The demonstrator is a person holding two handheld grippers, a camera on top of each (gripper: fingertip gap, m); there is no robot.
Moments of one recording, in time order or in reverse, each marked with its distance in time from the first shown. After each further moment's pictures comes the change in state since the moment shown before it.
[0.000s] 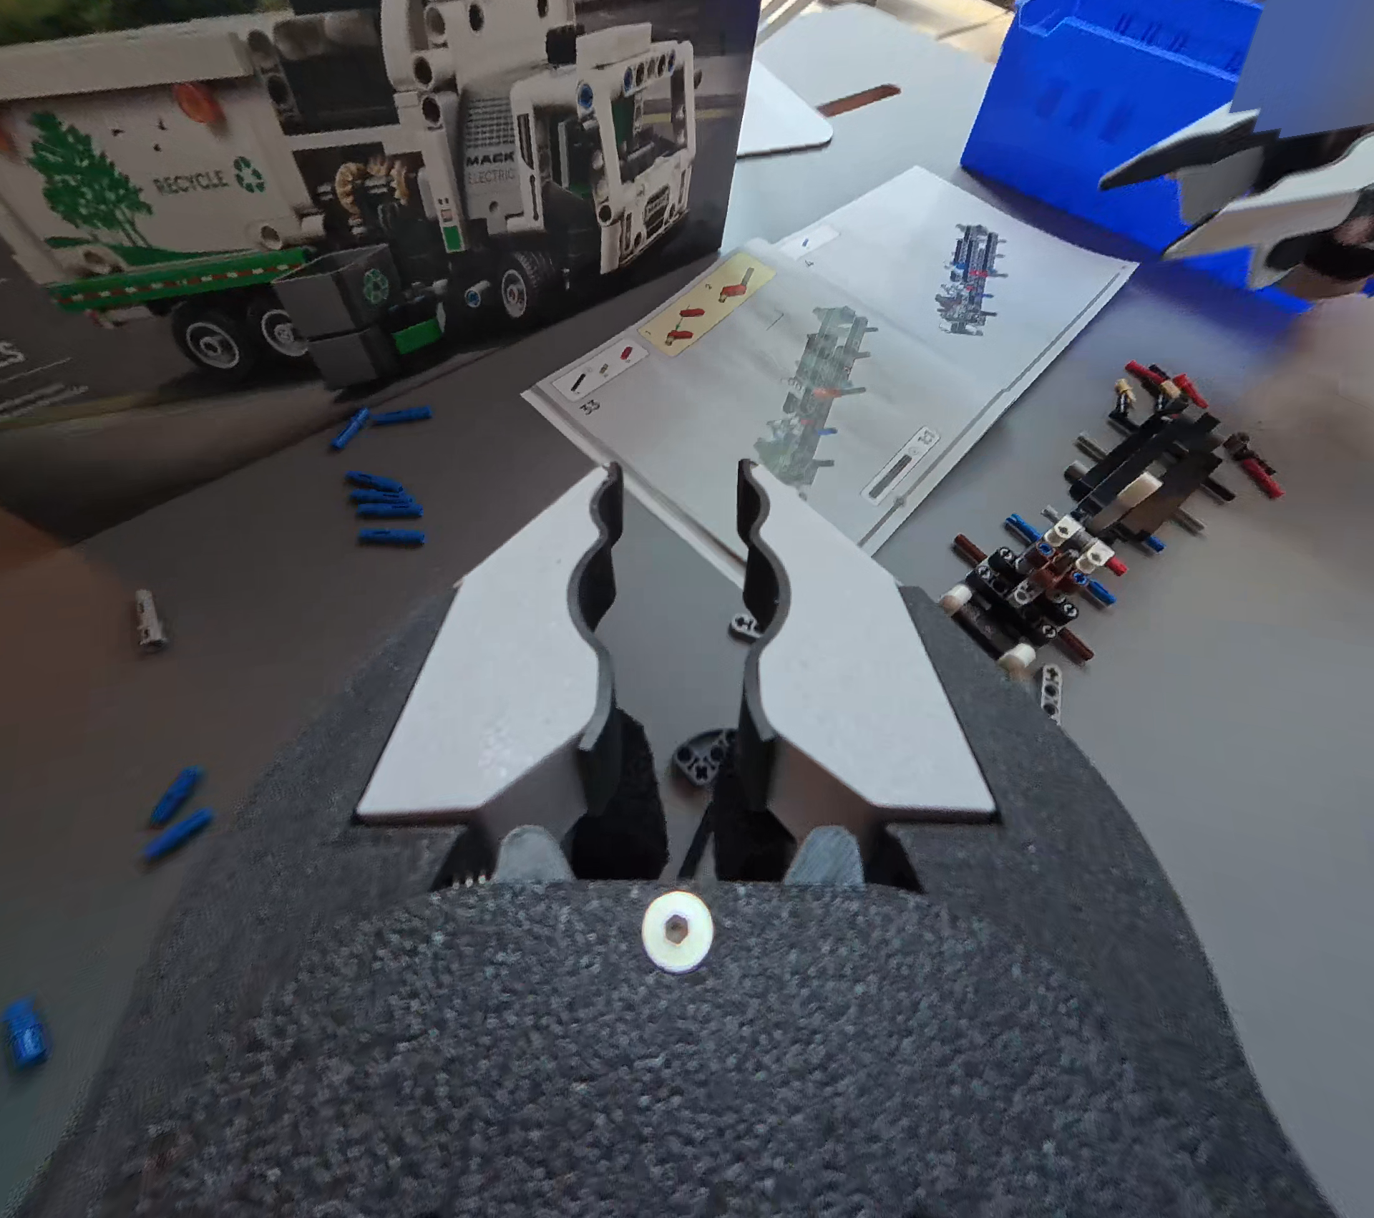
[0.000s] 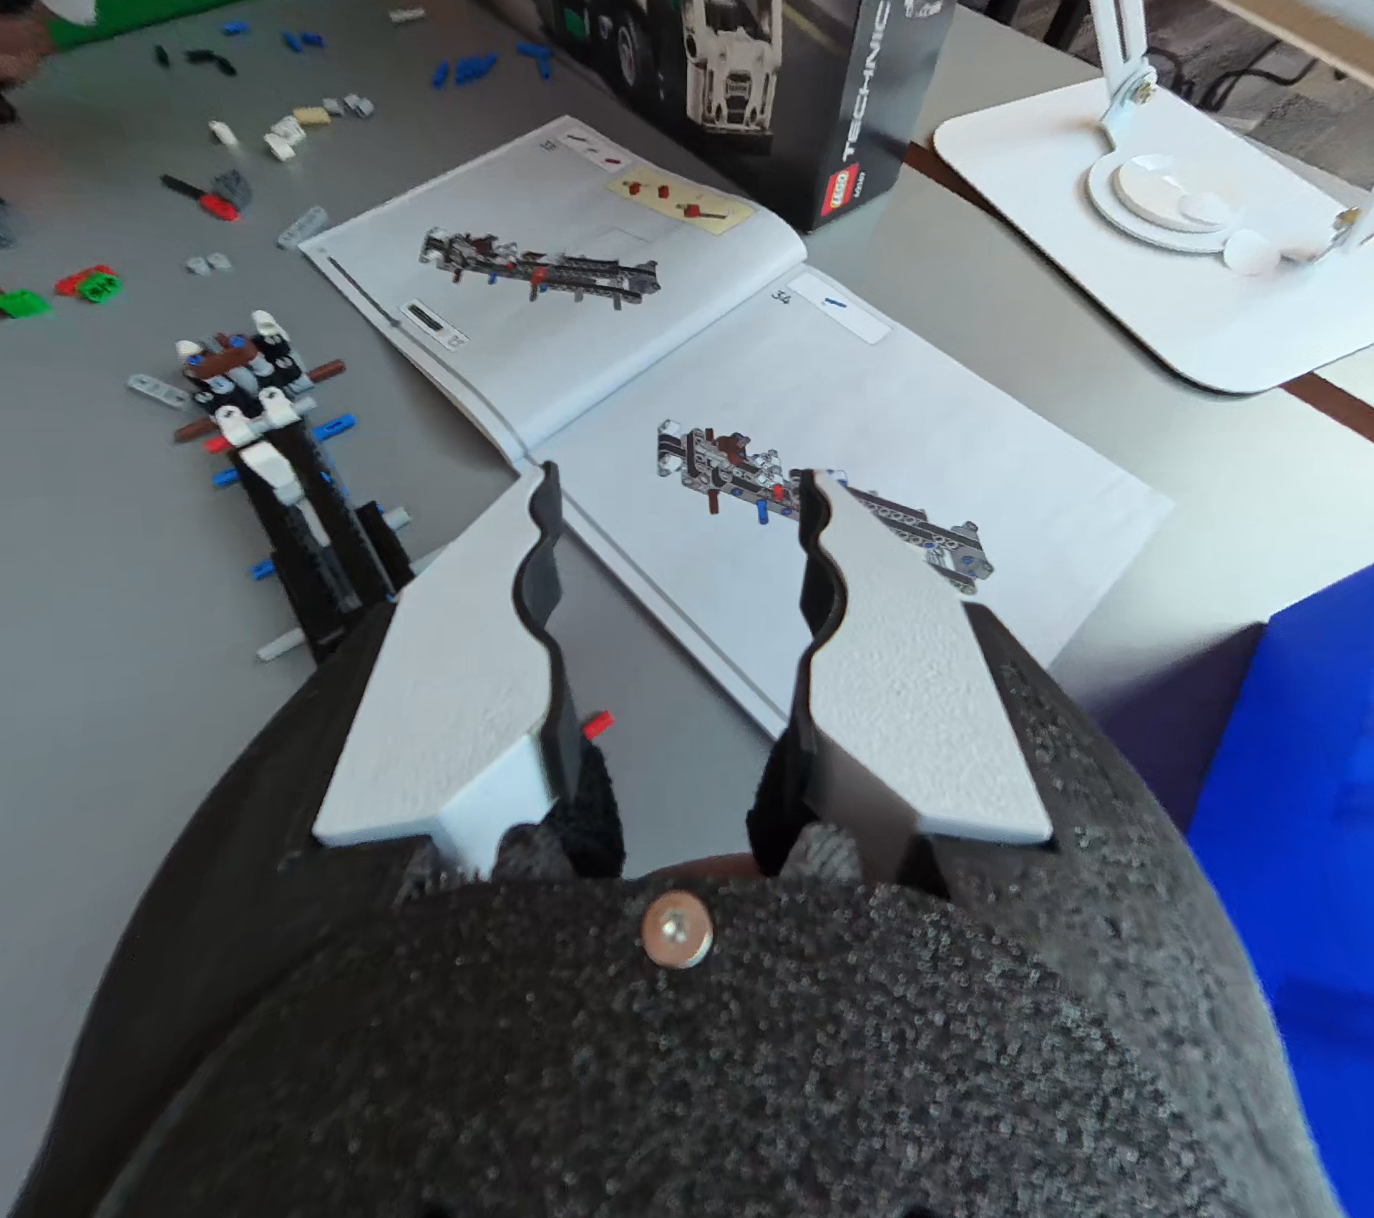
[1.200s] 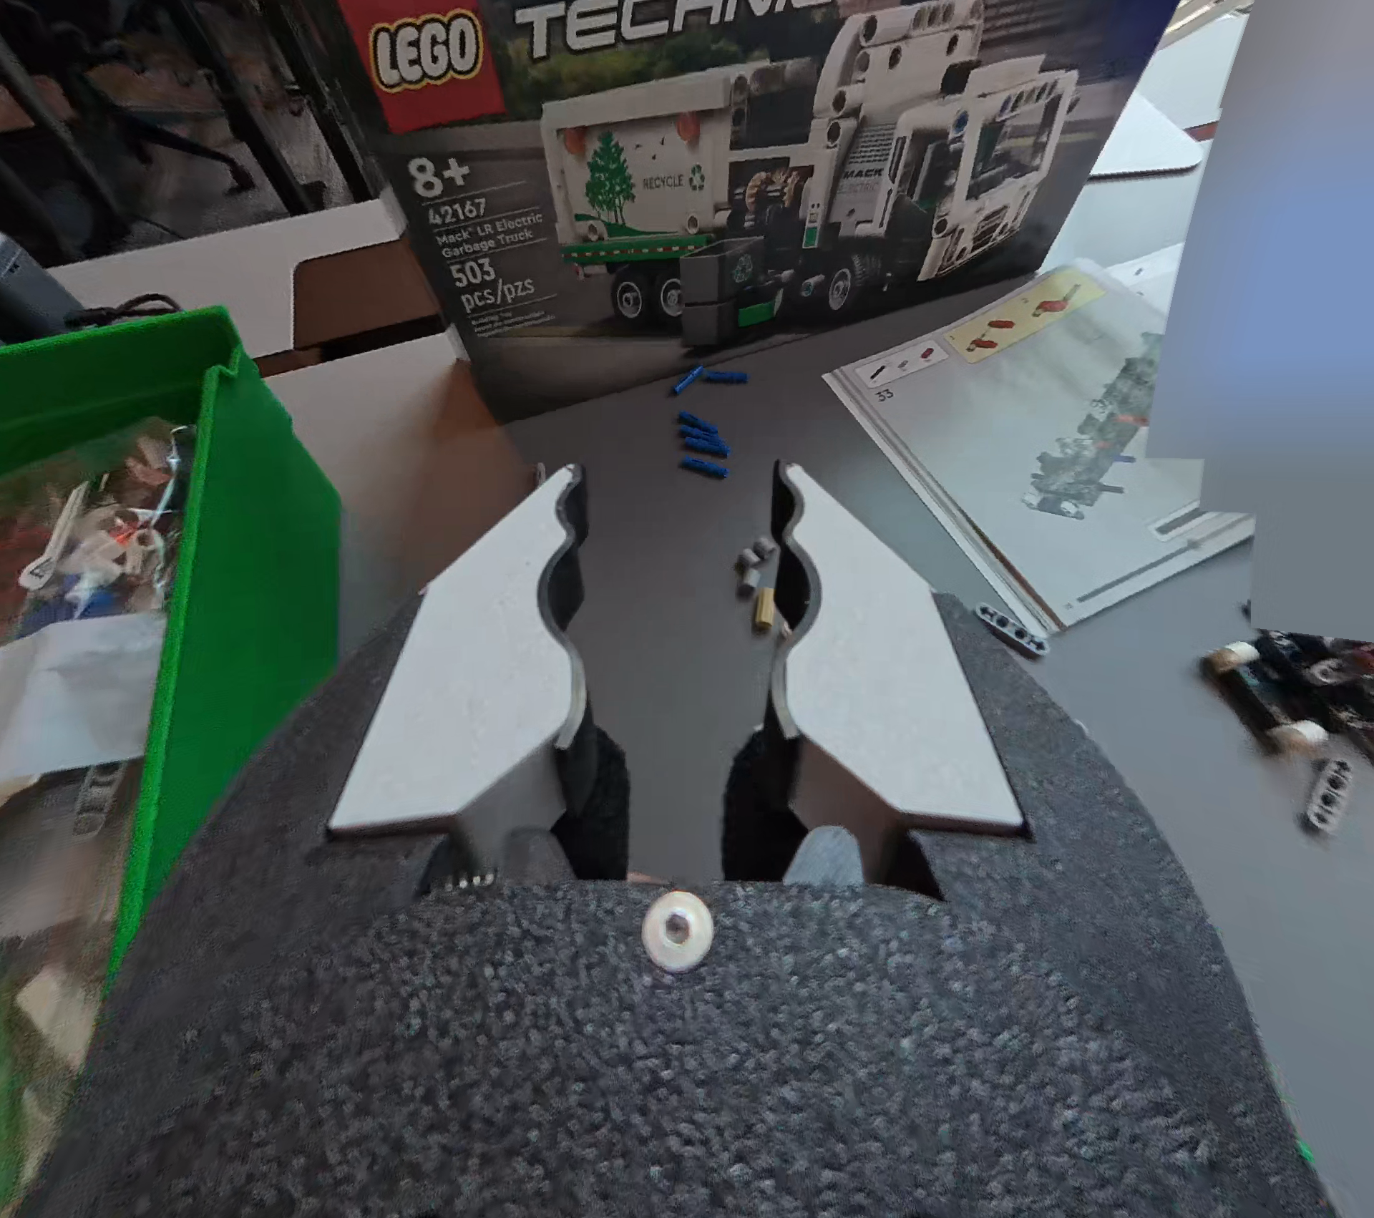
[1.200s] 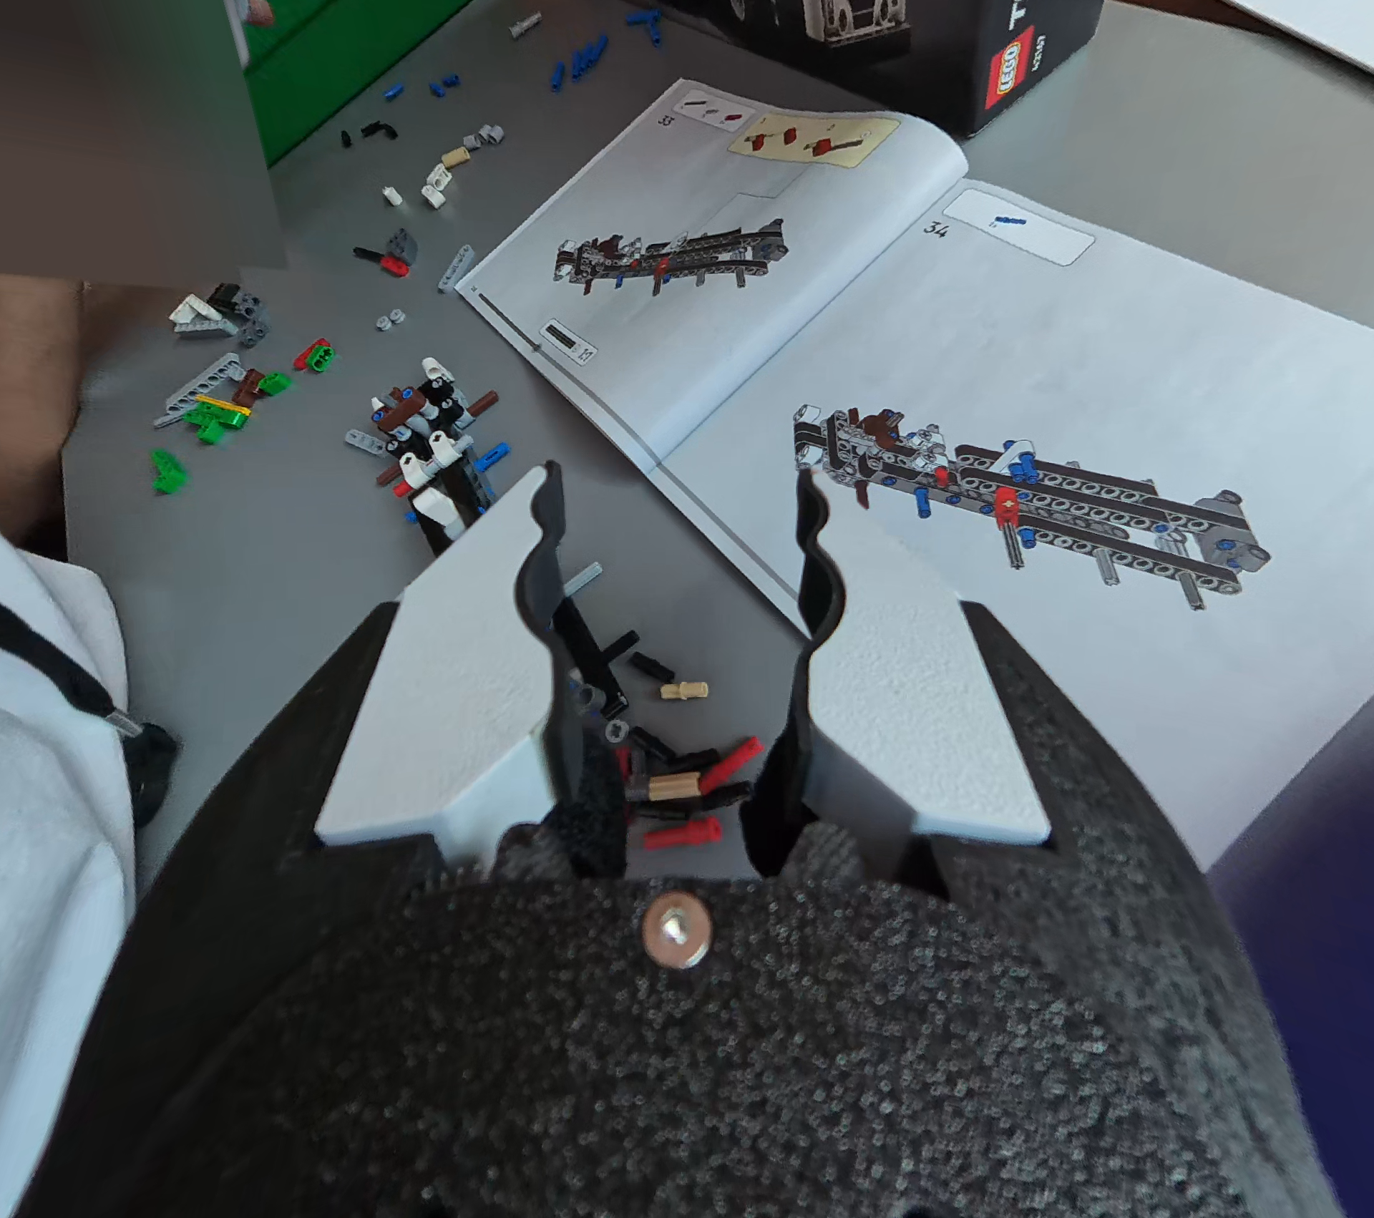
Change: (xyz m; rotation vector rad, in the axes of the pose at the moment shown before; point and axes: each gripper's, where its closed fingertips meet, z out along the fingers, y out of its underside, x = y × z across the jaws) left arm -0.083 0.000 -0.063 0.000 -0.430 -0.022; right arm -0.033 0.000 0.015 -0.082 -0.215 0.251
